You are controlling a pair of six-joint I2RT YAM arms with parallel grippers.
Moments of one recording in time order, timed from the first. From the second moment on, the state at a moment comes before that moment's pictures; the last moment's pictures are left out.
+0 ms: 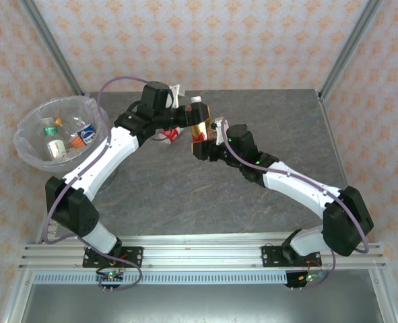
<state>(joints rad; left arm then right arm) -0.43 1.60 1.54 -0.49 0.39 -0.63 0.68 1.39 0.97 0.03 -0.20 0.40</state>
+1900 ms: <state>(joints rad) -0.37 1.49 1.52 -0.56 0.17 -0.53 0.70 1.29 0.88 0.15 -0.01 0.45</state>
